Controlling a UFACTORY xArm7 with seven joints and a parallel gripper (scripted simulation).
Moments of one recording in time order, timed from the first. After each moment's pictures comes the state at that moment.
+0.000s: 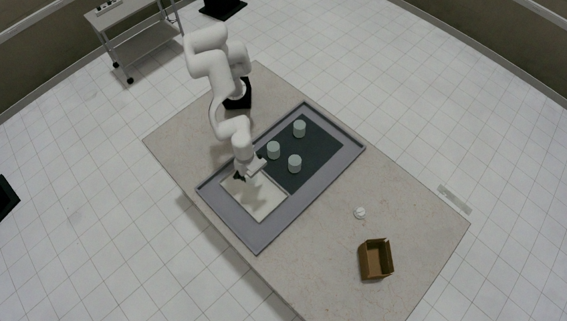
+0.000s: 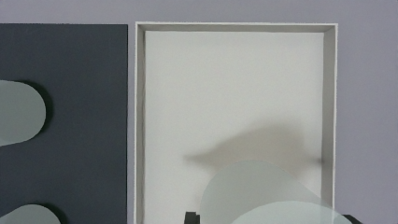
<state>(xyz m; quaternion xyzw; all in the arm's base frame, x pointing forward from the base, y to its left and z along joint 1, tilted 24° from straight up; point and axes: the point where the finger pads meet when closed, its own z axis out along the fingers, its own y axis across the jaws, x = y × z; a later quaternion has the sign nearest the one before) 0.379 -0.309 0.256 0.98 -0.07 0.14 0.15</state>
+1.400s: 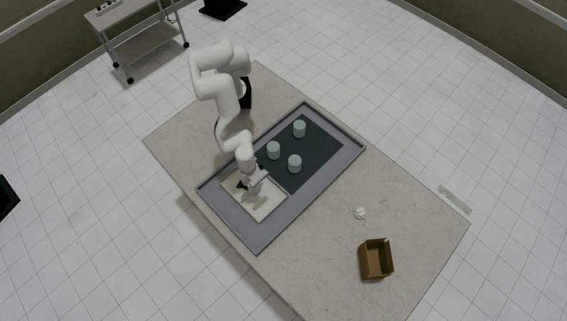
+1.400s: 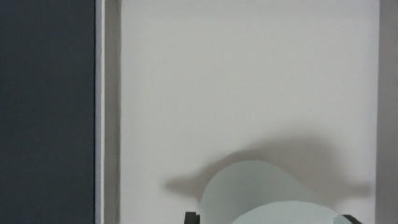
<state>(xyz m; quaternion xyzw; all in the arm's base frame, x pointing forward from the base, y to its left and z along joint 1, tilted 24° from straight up) 0.403 -0.339 0.166 0.98 -0.07 0.14 0.15</state>
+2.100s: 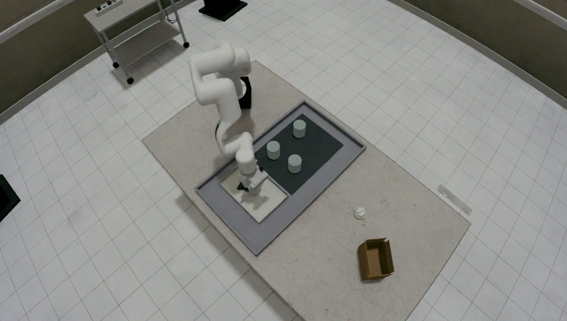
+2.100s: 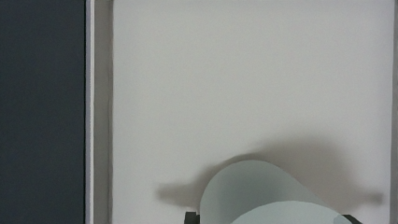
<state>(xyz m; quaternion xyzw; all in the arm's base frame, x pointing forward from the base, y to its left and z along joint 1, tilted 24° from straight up) 0.409 -0.345 0.150 0.98 -0.07 0.14 0.15</state>
